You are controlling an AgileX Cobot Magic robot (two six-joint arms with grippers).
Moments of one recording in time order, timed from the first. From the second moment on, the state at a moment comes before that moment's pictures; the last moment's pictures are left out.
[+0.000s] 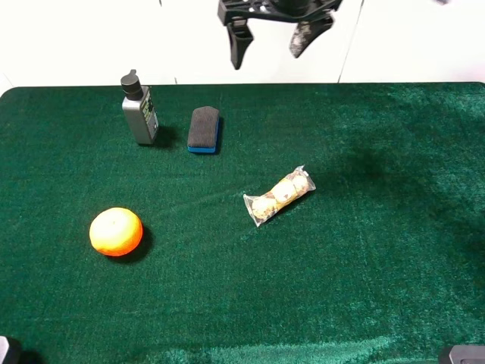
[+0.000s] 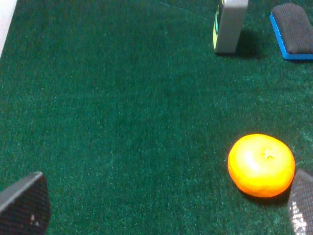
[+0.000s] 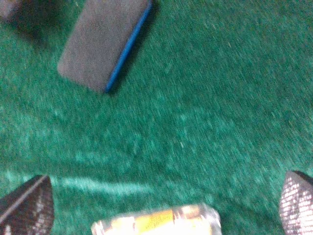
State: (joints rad) left arm 0.01 -0.01 -0.50 0.02 1.05 0.03; right arm 0.60 2.03 -1.92 0.06 1.21 0.07
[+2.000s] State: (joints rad) left arm 0.01 -0.01 -0.50 0.02 1.05 0.03; right arm 0.20 0.21 -0.57 -0.06 1.12 0.07
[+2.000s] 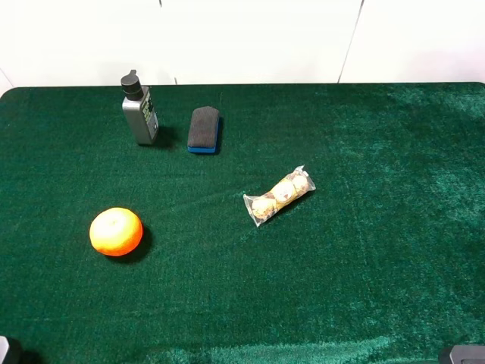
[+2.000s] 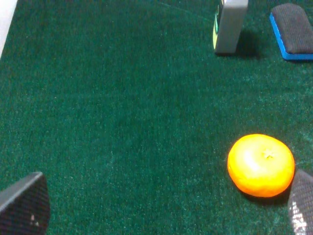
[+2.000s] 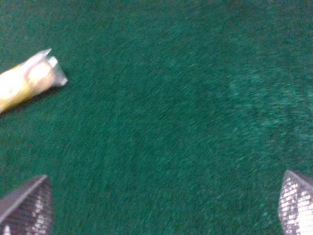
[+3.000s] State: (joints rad) left arm 0.01 -0.01 -0.50 0.02 1.05 0.03; right arm 0.02 0.00 -0.49 0.03 1.03 0.03
